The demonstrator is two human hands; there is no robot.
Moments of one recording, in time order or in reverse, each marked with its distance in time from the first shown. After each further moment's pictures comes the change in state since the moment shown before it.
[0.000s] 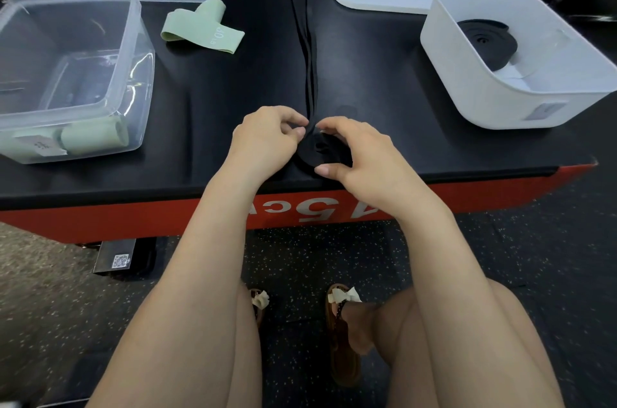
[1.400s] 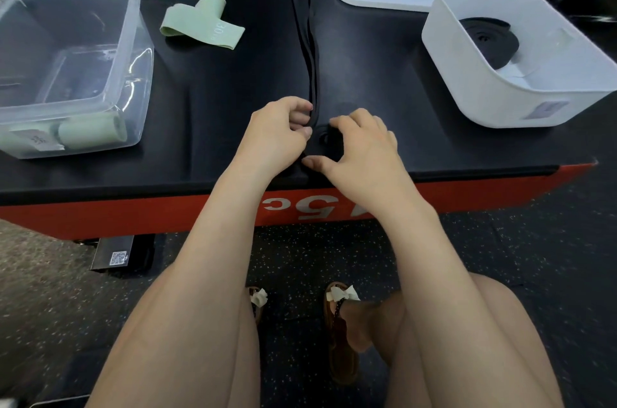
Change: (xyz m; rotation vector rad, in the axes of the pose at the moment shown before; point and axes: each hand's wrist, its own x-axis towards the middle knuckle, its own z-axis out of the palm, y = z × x) left_hand 0.000 0.006 0.008 -0.094 0.008 0.036; right_hand 0.007 -0.003 0.015 -0.248 0.145 0.085
